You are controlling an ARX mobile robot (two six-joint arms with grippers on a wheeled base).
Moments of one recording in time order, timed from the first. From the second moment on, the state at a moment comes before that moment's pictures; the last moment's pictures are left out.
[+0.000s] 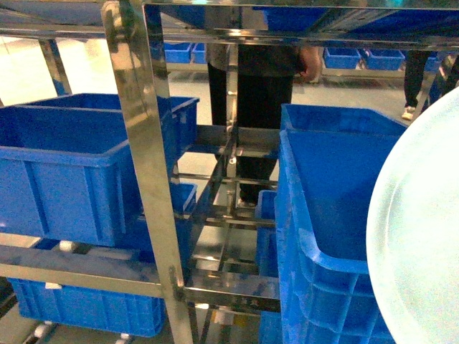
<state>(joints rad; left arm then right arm) 0.00 0.01 0.01 0.00 0.00 0.00 -0.06 0.38 0.10 0.22 -0.27 -0.06</state>
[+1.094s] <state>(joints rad) 0.00 0.01 0.01 0.00 0.00 0.00 -0.08 0.94 0.17 0.71 -0.26 -0.06</state>
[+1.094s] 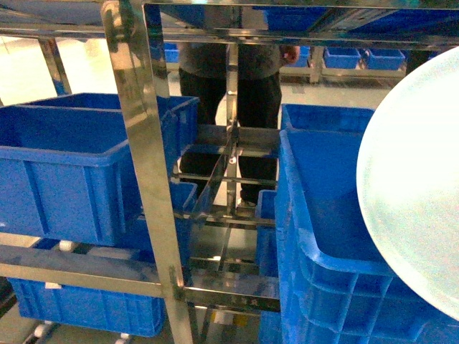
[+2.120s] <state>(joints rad) 0.00 0.01 0.01 0.00 0.00 0.00 -0.17 1.69 0.46 1.10 -0.19 -0.08</state>
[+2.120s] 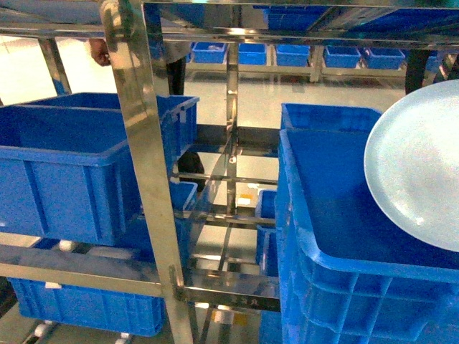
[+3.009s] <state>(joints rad) 0.00 0.01 0.01 0.00 0.00 0.00 -0.13 1.14 0.22 0.88 -0.23 -0.04</state>
